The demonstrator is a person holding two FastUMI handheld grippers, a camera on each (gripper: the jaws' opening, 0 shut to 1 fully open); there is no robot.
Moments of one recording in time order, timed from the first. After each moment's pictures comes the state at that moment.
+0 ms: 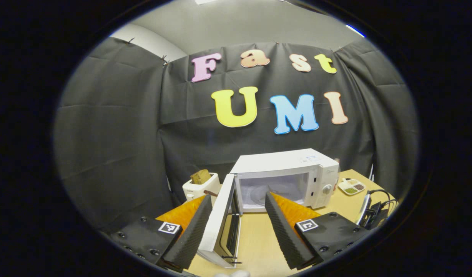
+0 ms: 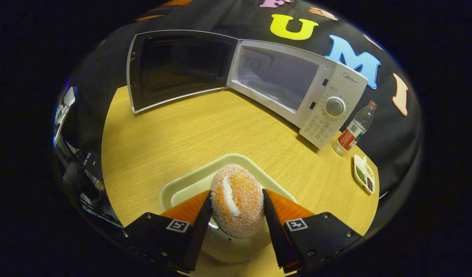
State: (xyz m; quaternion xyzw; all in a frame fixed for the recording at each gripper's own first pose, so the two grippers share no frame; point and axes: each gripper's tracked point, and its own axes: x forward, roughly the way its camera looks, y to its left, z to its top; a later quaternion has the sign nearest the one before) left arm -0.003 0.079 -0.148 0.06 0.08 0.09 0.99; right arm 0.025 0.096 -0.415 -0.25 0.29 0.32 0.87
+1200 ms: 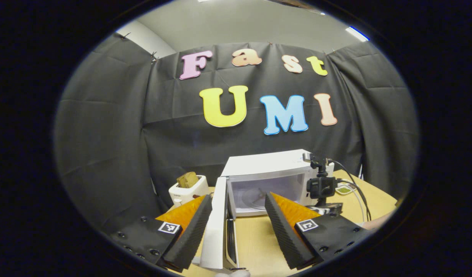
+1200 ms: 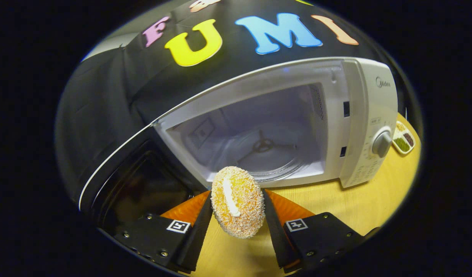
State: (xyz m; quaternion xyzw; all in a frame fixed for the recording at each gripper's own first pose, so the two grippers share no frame) left arm 0.034 0.099 -0.163 0.05 0.08 0.03 1.00; right arm 0.237 0.287 -0.317 0.17 0.26 0.17 0.94
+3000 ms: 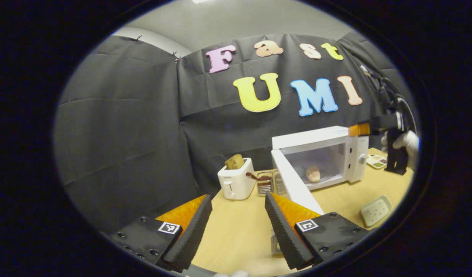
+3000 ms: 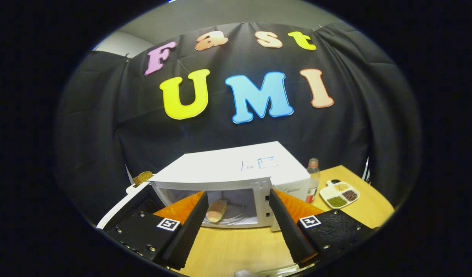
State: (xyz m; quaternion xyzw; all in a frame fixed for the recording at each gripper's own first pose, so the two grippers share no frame) left arm -0.051 0.241 -0.230 0.11 0.11 0.14 0.98; right arm 0.165 0.157 -0.130 0.05 0.07 0.06 0.99
